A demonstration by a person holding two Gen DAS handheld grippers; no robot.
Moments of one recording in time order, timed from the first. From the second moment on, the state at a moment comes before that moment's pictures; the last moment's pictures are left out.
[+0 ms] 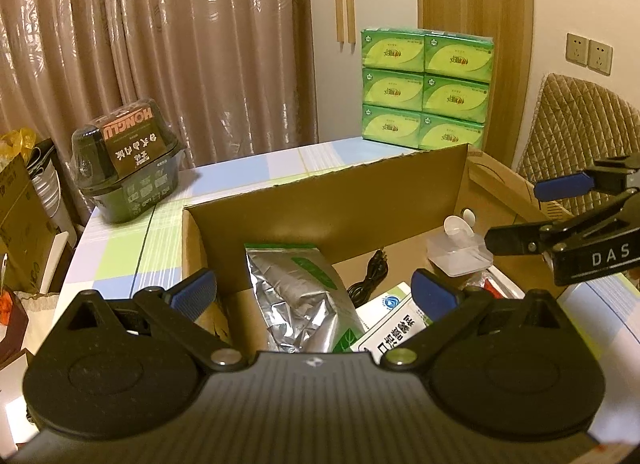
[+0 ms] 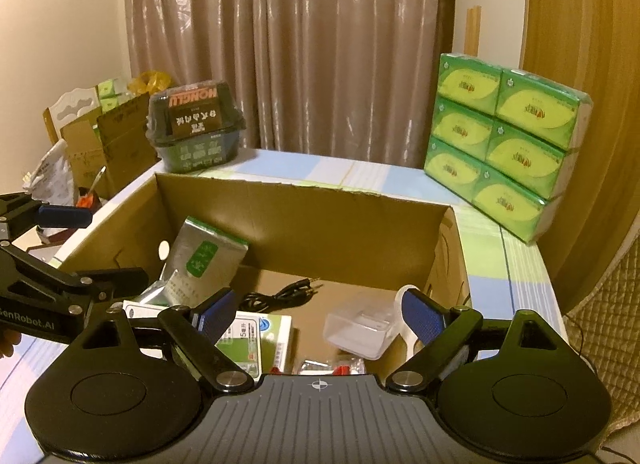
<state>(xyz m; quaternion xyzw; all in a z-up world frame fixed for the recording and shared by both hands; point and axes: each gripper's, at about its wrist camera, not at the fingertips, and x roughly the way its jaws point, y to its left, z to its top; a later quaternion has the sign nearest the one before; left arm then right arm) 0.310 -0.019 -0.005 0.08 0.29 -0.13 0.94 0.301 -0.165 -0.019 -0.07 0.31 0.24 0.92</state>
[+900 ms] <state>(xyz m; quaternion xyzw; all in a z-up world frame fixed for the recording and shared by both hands) 0.250 0.012 0.014 0.01 0.31 -0.09 0.95 0.245 -0.166 0.006 -0.07 0.32 0.22 0.92</state>
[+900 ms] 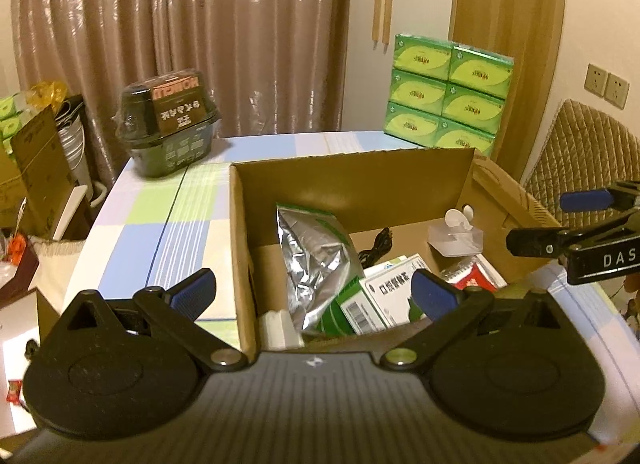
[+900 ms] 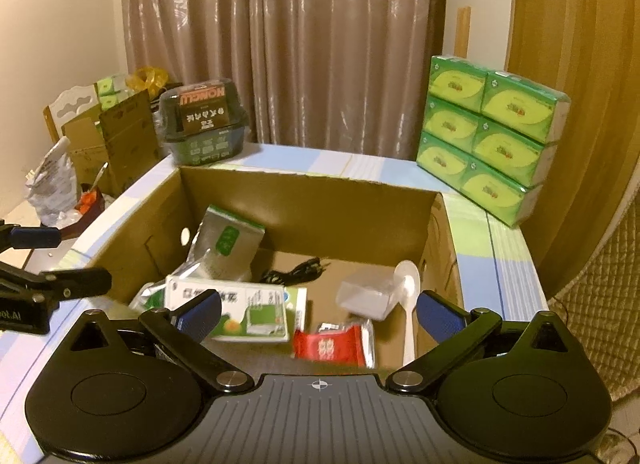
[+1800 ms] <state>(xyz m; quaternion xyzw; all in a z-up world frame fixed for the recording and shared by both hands) 0.108 0.006 0.066 -0.08 0.32 -0.08 0.94 0.096 -0.208 0.067 0.00 0.31 0.18 0.93</state>
